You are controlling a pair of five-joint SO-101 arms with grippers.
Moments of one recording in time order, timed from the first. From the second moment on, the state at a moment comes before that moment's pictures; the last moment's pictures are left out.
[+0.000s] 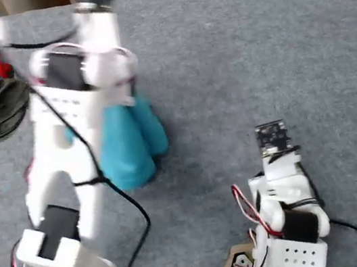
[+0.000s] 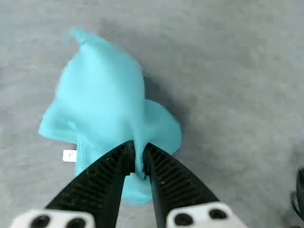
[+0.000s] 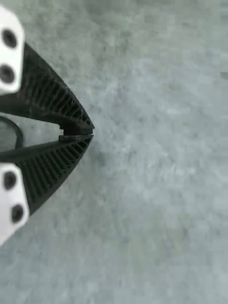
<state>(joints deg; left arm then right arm) 17.9 4.6 -35.8 100.3 -3.3 13.5 -103.3 90.4 76.5 8.7</state>
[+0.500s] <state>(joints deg) 24.9 4.1 -34.5 100.3 9.5 20.2 -103.3 85.8 76.2 10.9</state>
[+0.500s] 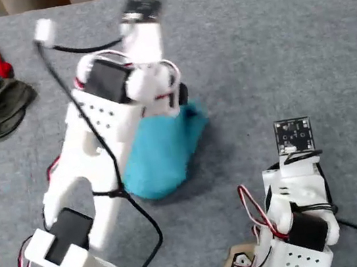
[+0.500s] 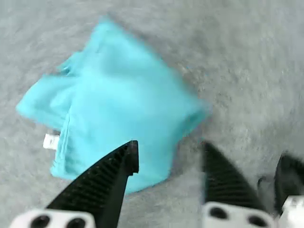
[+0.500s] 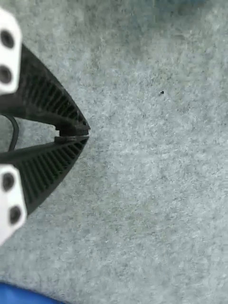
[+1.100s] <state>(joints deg) -17.4 4.1 -15.6 100.3 1.2 -3.6 -98.9 74.5 66.9 3.6</state>
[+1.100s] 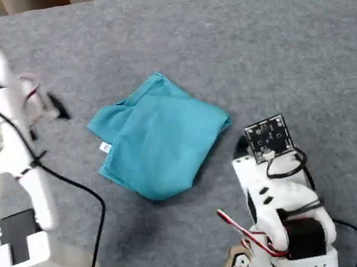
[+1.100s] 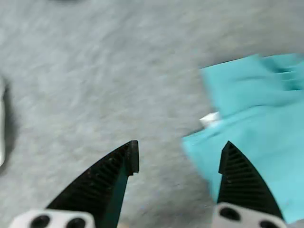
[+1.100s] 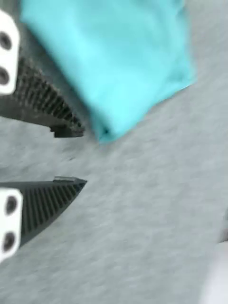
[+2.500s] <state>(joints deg) -58.2 4.0 -6.1 98.5 -22.7 -50.8 59.8 -67.3 100.9 -37.1</state>
